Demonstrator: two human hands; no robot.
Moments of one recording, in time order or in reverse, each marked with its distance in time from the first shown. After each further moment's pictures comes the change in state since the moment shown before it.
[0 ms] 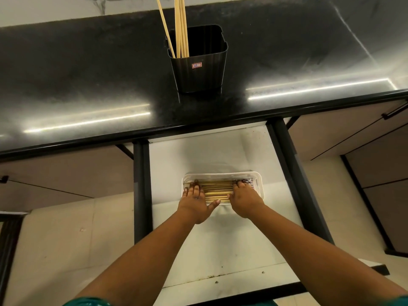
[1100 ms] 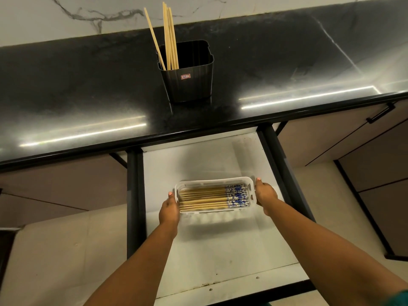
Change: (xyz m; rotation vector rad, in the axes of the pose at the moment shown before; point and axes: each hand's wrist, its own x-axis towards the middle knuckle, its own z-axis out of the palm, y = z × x) left_hand -0.004 -0.024 0.012 -1.317 0.314 -0.626; right_hand 0.008 0.066 -0.020 1.098 0.184 0.712
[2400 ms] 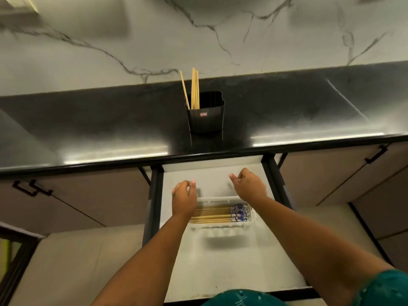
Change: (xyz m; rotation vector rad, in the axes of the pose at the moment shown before) left_hand -0.099 0.075 -0.029 0.079 0.195 0.772; right_hand -0.101 -0.095 -0.008 -0.592 0.154 -0.852
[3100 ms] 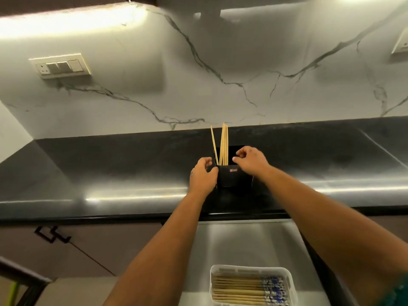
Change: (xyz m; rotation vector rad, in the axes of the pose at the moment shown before) left_hand 0.180 0.135 -0.068 -0.159 -0.008 0.070; right_hand 0.167 -0.182 -0.097 0.236 -0.009 -0.247
